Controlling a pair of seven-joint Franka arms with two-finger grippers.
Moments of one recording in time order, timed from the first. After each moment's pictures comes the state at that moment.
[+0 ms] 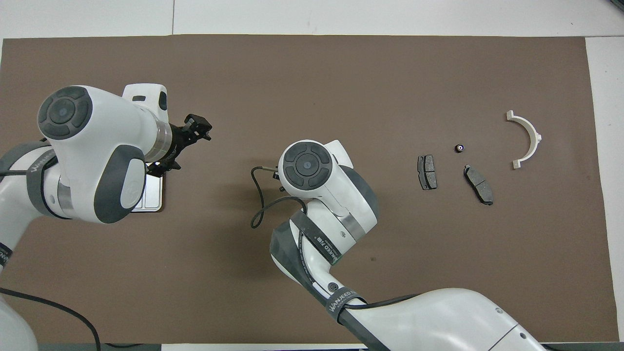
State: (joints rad) left arm -0.27 0.14 -0.03 -1.94 -0.10 2.17 -0.91; right arm 0.57 0.46 0.10 -1.70 -0.05 2.21 0.99
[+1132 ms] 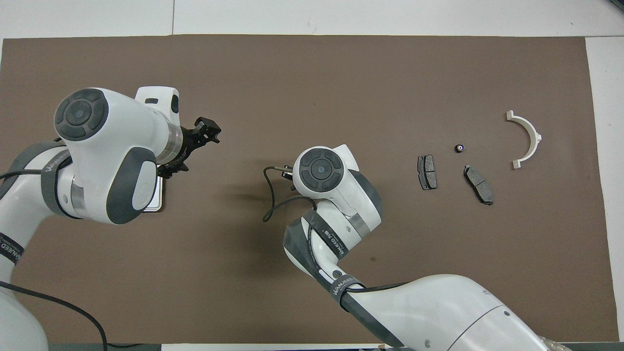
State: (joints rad) left arm -0.28 0.15 -0.04 -1.94 -0.10 2.17 -0.91; right arm 0.55 0.49 0.09 -1.77 -0.05 2.34 0.99
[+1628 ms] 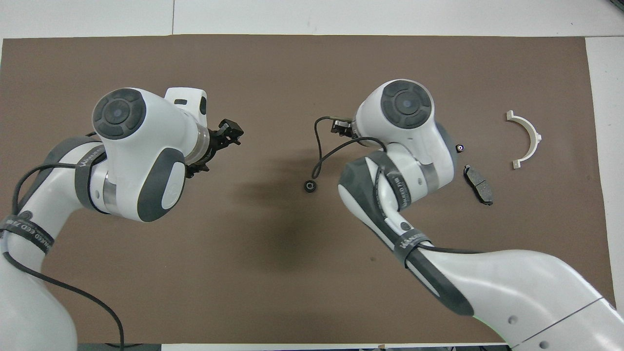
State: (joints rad) left arm -0.36 0.22 -0.04 -1.87 -0.10 2.17 -0.95; right arm 0.31 0.42 0.08 -1.67 -0.04 2.22 0.63
